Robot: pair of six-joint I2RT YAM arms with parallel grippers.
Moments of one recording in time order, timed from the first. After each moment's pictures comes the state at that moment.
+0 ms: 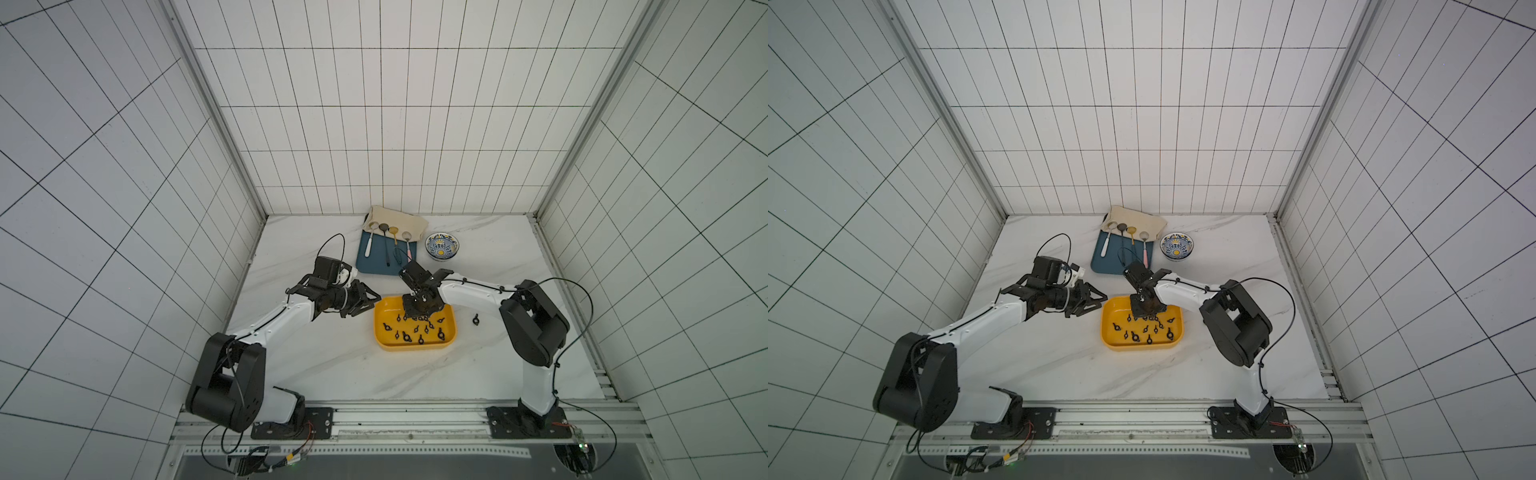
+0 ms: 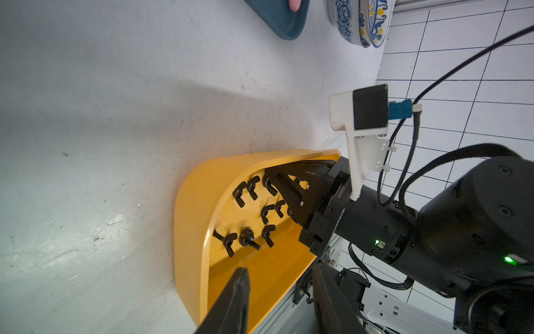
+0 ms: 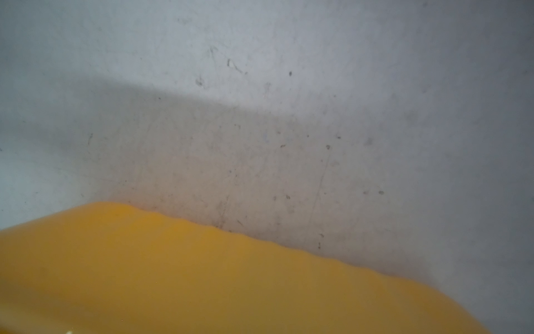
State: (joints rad) left arm -0.29 1.40 0.81 -0.31 0.74 -0.84; right arm 0.86 1.93 1.30 -0.63 0.01 0.53
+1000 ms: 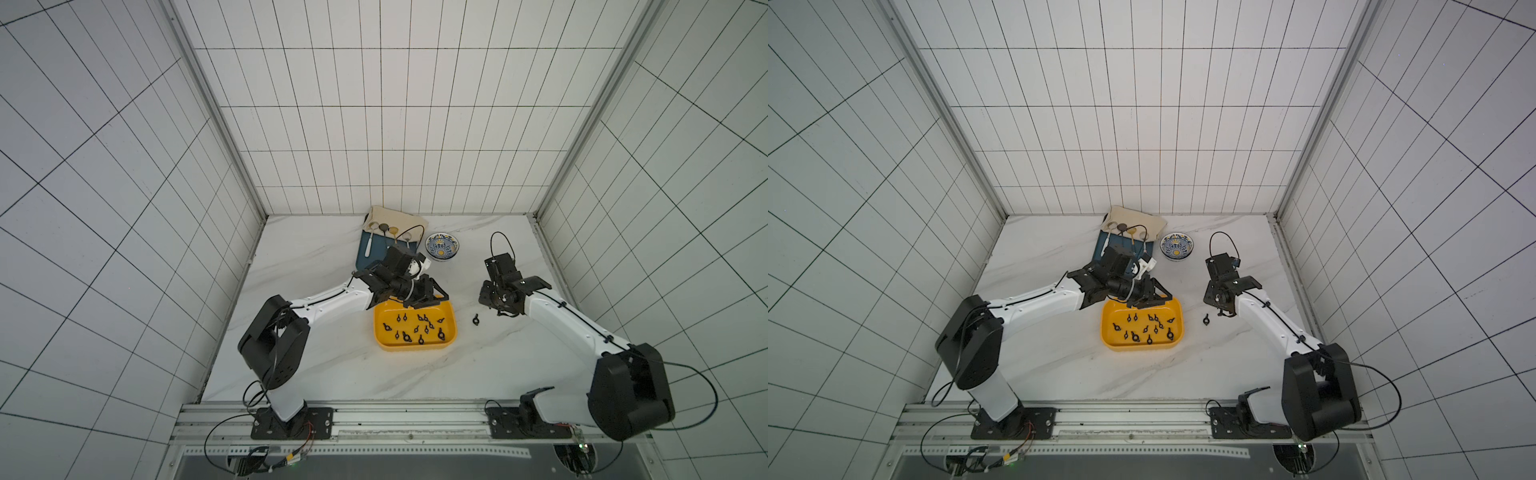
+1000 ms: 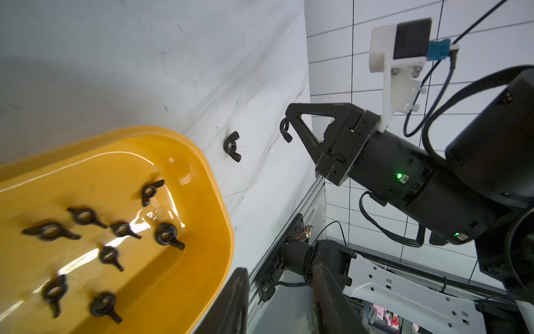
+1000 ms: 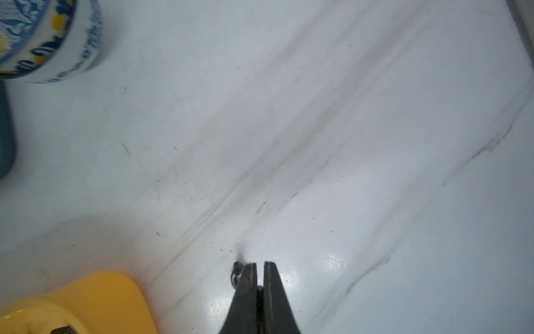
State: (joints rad) left arm -0.78 1.75 1.24 -0.17 0.70 -0.94; right arm 0.38 1.33 0.86 -0.67 0.24 0.59
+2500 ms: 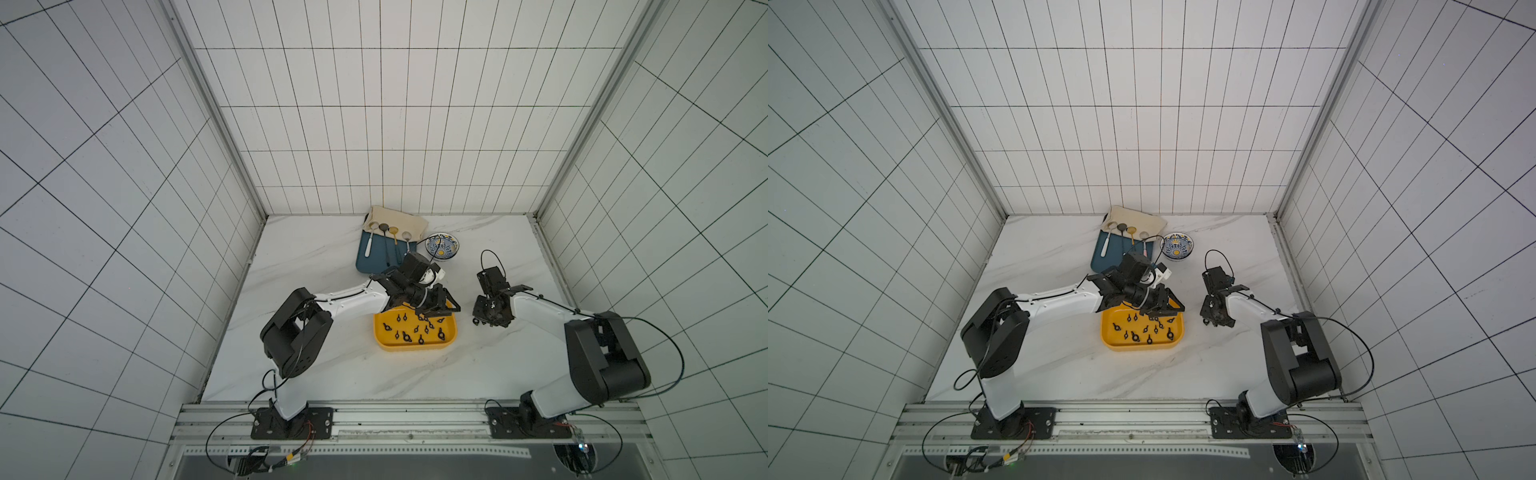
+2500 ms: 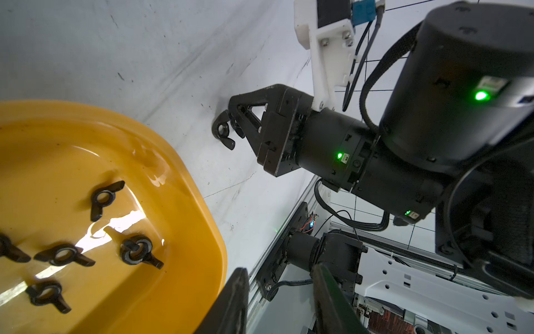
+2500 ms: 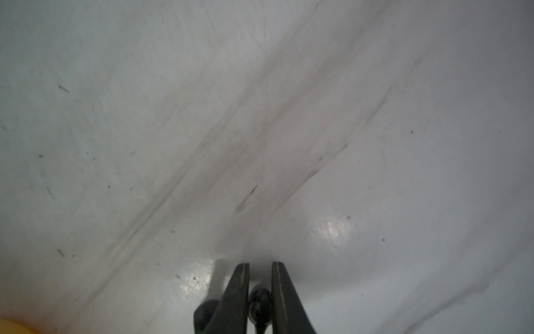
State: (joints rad) left arm -0.81 1.85 1.27 -0.14 0.73 -0.94; right arm 0.38 1.52 0.77 -0.52 0.16 0.63
